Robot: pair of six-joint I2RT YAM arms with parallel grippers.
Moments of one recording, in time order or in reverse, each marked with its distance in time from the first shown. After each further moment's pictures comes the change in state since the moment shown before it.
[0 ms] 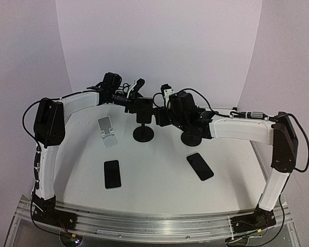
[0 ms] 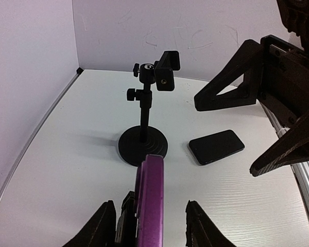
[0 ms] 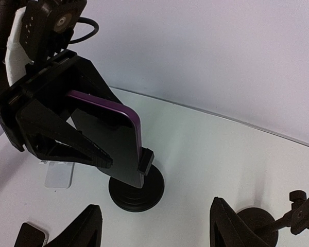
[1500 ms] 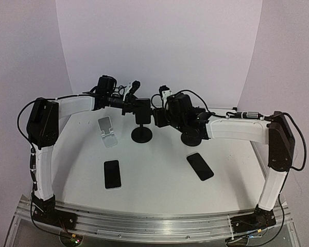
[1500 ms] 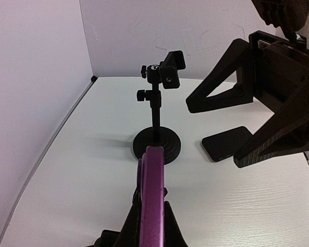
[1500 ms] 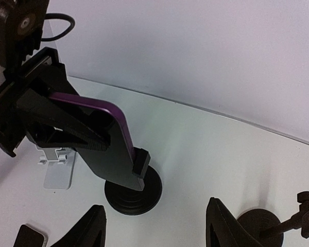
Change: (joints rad) left arm 0.010 -0.099 -0.214 0.219 -0.035 0.013; right arm 0.000 0.036 0.015 0.024 -0.004 0.002
